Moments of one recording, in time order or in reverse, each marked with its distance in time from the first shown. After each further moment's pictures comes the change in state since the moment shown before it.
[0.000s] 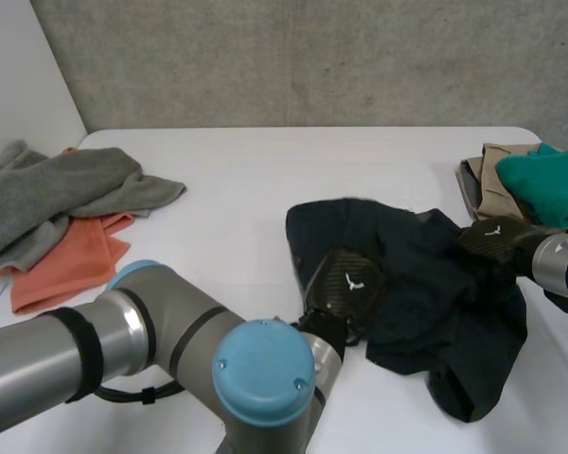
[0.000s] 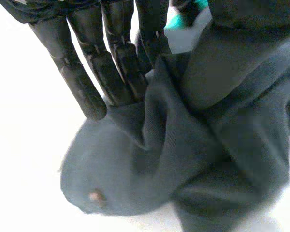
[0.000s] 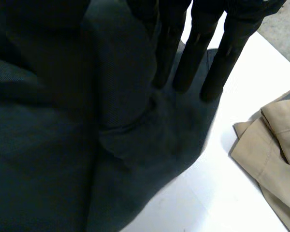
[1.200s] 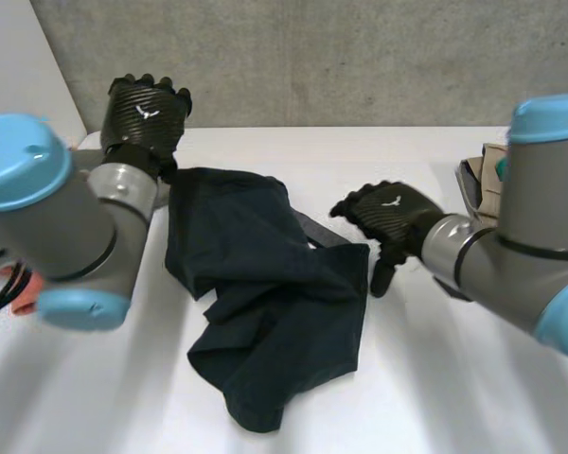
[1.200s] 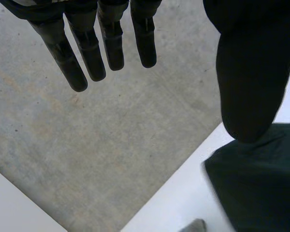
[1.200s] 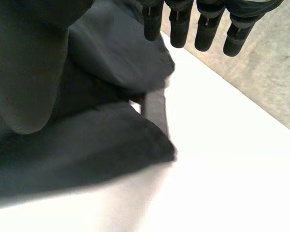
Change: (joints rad) left arm 0.491 0.400 -0.079 -0.105 0.027 0.063; right arm 0.408 -0.053 -0.132 -0.061 0.170 0.353; left_hand -0.729 -0.718 -0.678 -0.729 -0.711; right_hand -0.583 -0.696 -0.678 -0.680 -0.667
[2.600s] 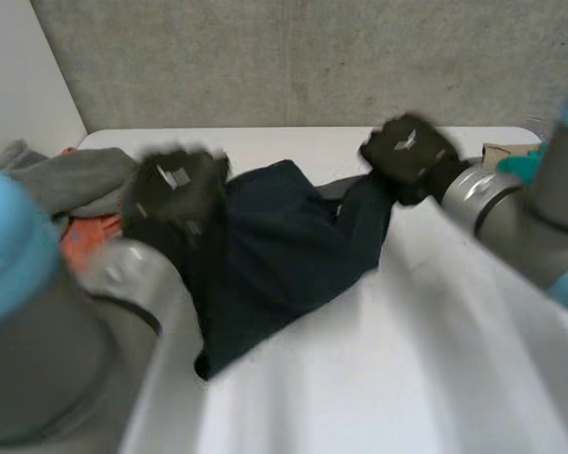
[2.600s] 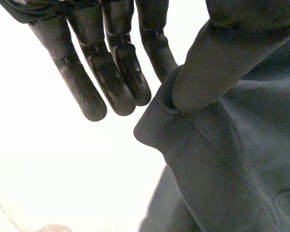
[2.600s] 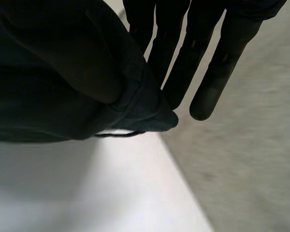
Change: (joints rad) left arm -0.250 0.221 -0.113 -0.279 -0.175 -0.304; right arm -0.100 -0.020 -0.020 -0.282 -0.155 -0.211; left_hand 0.730 0.788 0.782 0.803 0.762; right_hand 0.856 0.944 0.945 0.991 0.936
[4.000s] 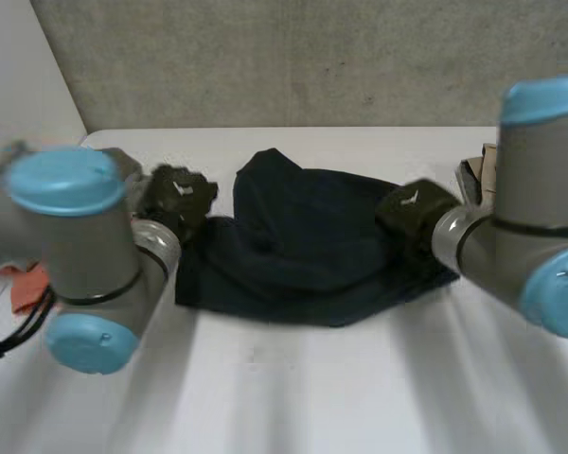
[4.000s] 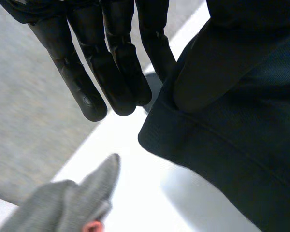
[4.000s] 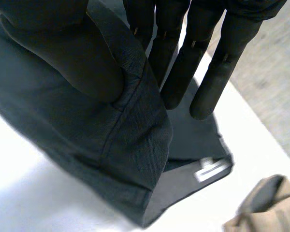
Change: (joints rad) left arm 0.214 -0.364 0.148 0.030 0.198 0.322; right arm 0.108 0.103 -0.089 0.369 0.324 0.038; left_hand 0.000 0.004 0.006 0.005 -0.001; right_hand 0.000 0.000 0.000 0.002 0.017
